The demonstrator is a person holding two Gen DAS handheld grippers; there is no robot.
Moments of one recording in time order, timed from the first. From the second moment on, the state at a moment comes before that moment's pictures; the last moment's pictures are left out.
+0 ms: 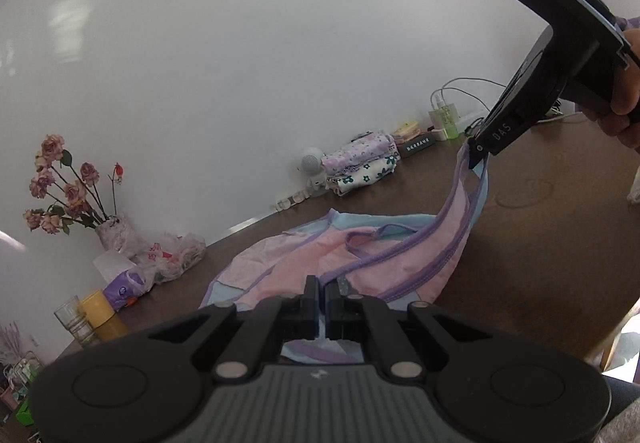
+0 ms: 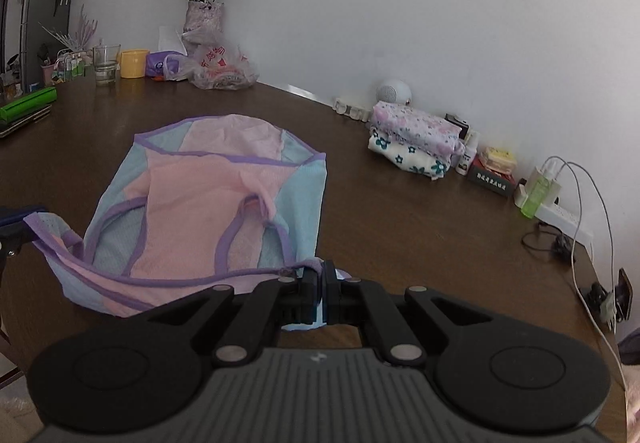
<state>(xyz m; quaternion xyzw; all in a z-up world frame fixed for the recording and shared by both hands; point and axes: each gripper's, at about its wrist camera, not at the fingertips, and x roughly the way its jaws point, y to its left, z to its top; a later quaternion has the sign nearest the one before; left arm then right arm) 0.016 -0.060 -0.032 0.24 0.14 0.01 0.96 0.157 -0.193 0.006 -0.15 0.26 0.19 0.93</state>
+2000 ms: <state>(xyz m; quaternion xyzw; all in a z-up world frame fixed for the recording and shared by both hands) 0.094 -0.009 0.002 0.07 0.49 -0.25 0.83 0.247 -0.173 -0.006 -0.35 0.47 0.43 0.68</state>
